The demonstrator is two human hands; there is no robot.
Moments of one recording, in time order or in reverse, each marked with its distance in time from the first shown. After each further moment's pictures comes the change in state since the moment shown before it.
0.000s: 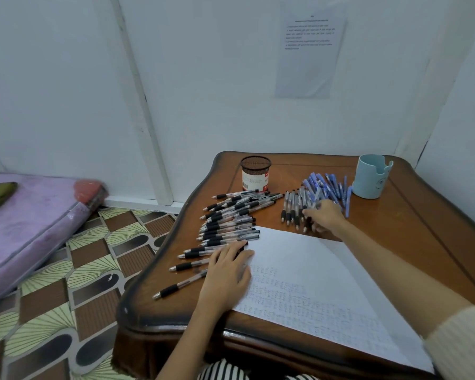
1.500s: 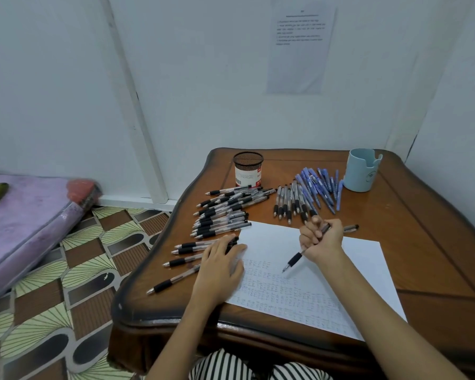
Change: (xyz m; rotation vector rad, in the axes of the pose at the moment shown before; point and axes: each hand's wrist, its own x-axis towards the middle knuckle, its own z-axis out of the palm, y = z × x) left_hand -0.001 0.000 0.001 -0.014 -0.001 -0.036; right_hand -0.078 0.011 0.021 1.694 -0.123 0.252
